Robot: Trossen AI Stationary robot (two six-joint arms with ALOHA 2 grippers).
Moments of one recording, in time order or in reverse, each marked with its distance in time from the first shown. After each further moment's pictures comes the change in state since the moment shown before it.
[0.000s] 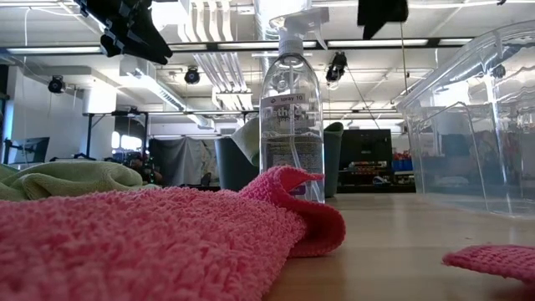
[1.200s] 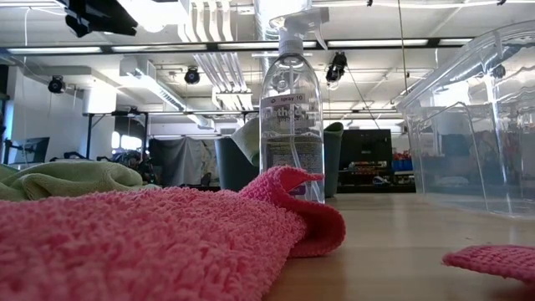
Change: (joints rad) left arm -0.002 -0.292 0.000 -0.089 0.008 0.149; right arm 0.795 0.259 -0.028 0.207 0.193 1.272
